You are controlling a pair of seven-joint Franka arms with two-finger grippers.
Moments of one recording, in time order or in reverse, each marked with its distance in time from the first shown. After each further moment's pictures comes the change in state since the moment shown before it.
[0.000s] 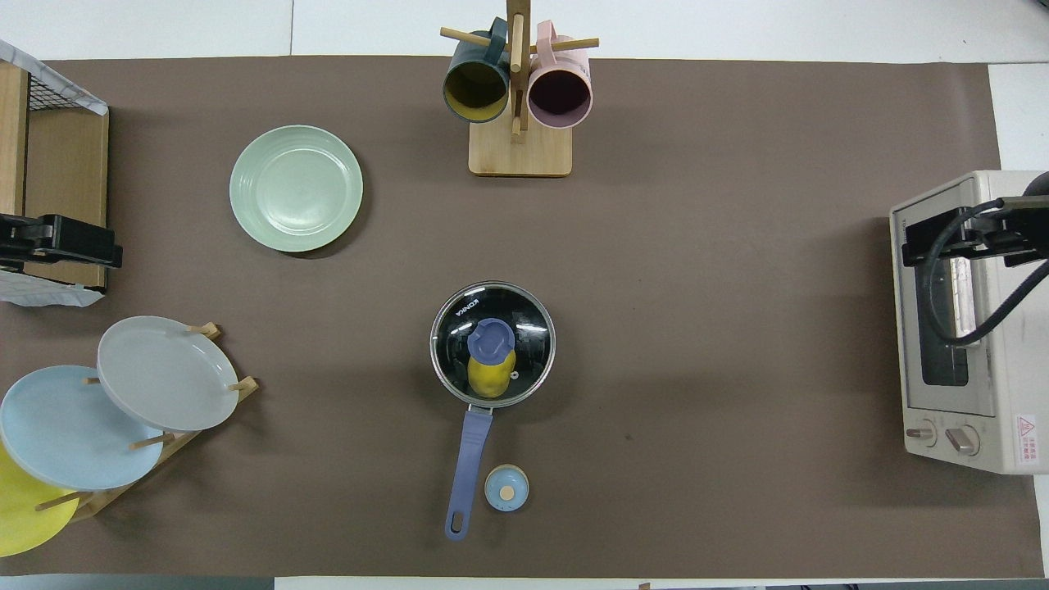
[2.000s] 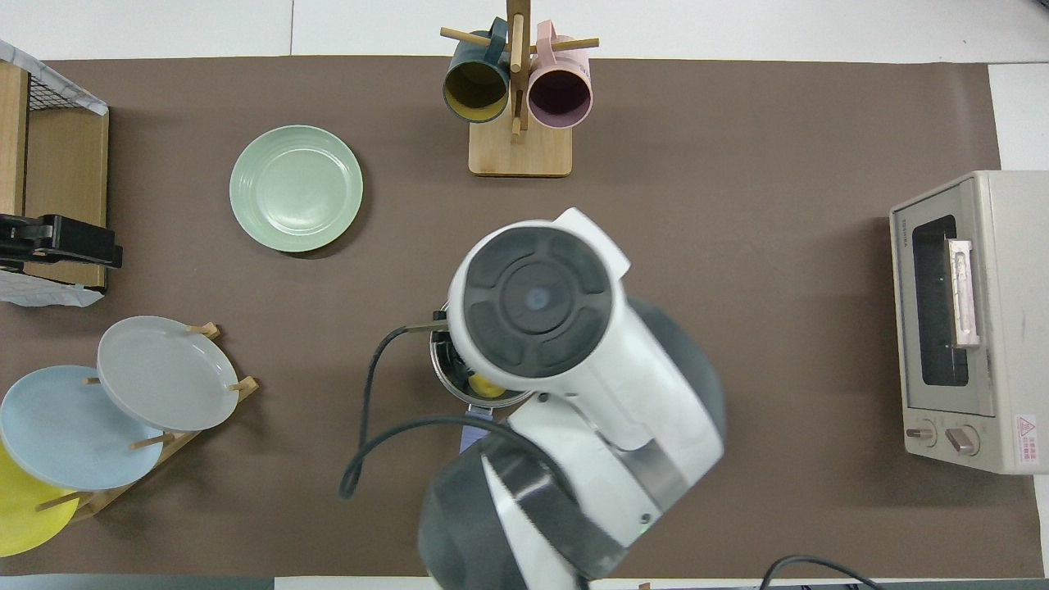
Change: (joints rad) left arm 0.000 0.000 0.000 0.000 0.000 0.000 0.000; right arm 0.658 0.220 0.046 -0.001 0.047 0.340 0.673
